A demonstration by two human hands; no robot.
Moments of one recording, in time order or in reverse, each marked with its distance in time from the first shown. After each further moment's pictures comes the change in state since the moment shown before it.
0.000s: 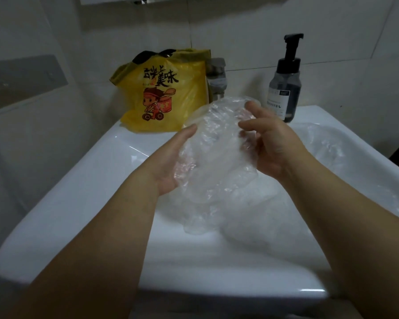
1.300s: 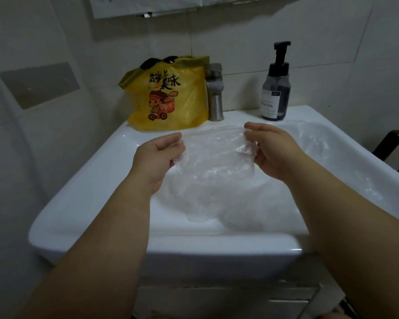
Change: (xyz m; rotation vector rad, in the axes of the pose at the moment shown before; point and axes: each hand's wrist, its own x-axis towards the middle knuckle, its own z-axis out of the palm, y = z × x) left_hand -0.027 -0.016 -0.016 0.100 0.332 0.382; right_hand -0.019 0.005 -0.020 -0.166 0.123 0.043
